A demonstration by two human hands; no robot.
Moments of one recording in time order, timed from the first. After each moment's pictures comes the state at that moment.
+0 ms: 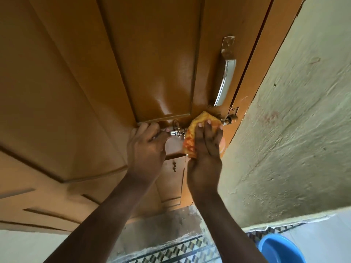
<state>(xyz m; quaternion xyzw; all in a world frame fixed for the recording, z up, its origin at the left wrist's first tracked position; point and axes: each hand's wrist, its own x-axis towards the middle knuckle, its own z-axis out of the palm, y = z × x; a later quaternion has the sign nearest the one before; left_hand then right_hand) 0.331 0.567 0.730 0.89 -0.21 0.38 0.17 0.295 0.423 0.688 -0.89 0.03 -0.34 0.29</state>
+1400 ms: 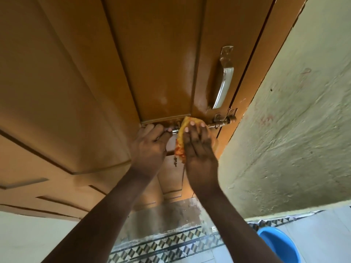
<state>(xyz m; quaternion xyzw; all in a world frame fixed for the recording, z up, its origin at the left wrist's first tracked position) 0.332 0.570 0.731 0.88 -0.23 0.39 0.13 0.287 0.417 0.703 -0.95 -0.08 -0.28 0.12</state>
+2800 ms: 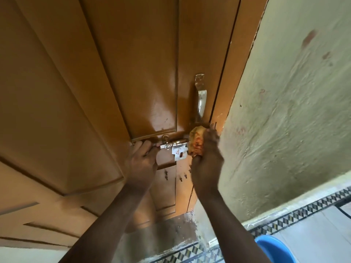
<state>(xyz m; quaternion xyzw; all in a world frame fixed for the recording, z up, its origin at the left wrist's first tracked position) 0.328 0.565 0.727 0.89 -0.21 0.38 0.16 0.295 0.389 0.730 -0.85 0.10 -0.31 0.41</state>
